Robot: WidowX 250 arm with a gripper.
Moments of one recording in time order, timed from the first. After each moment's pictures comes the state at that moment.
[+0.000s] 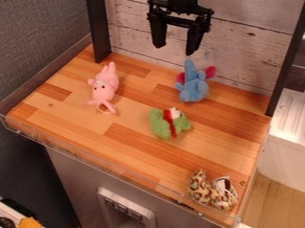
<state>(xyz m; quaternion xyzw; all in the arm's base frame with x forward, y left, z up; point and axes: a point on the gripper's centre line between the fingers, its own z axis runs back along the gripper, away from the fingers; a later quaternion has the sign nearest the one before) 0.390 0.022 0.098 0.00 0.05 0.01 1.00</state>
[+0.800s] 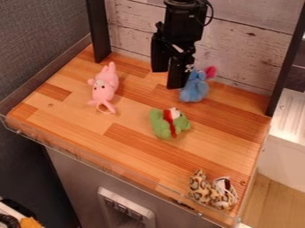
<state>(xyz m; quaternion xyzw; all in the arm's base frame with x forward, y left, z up) 0.332 0.004 0.086 0.00 0.06 -0.34 0.94</state>
